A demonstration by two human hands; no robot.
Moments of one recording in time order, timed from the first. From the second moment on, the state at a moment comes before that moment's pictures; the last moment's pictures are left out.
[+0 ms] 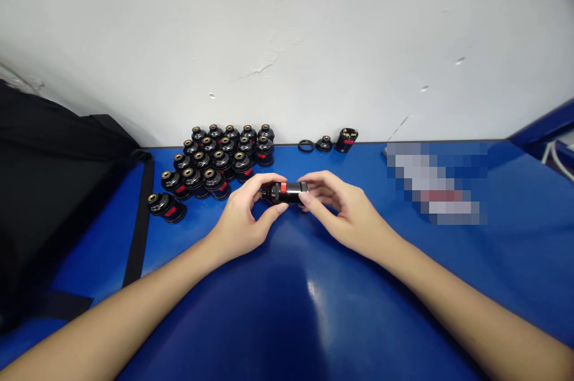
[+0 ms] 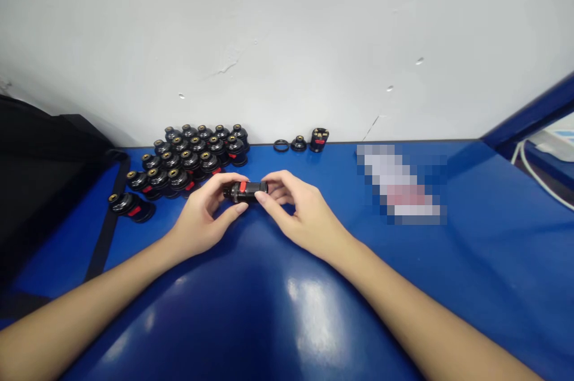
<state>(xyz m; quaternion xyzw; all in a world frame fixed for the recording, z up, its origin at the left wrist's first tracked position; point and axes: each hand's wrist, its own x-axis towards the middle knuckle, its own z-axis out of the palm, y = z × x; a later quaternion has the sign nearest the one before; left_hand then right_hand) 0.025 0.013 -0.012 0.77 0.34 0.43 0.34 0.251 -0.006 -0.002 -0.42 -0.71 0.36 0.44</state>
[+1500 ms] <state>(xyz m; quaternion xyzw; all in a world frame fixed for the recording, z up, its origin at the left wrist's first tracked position) 0.023 0.011 -0.008 0.78 0.34 0.42 0.31 0.256 -0.004 0.001 -0.43 -0.75 0.29 0.42</state>
